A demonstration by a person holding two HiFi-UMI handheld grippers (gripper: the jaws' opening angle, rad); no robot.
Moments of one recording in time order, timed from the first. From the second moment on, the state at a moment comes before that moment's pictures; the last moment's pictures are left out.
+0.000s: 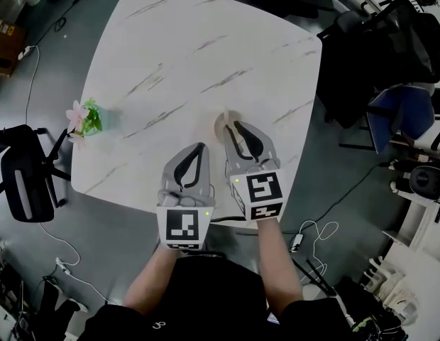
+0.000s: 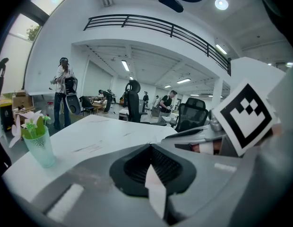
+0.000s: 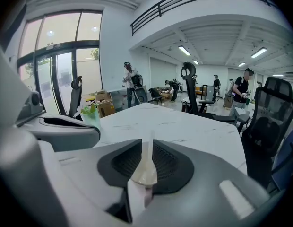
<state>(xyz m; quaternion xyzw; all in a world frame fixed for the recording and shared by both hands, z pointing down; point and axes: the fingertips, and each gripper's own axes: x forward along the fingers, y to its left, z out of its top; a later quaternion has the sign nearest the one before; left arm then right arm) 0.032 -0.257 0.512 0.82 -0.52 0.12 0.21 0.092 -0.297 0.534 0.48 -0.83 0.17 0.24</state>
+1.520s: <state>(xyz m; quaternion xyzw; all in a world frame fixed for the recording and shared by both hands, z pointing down) 0.016 -0.266 0.514 0.80 -0.54 0.12 0.22 0.079 -0.329 0.536 0.49 -0.82 0.13 0.28</state>
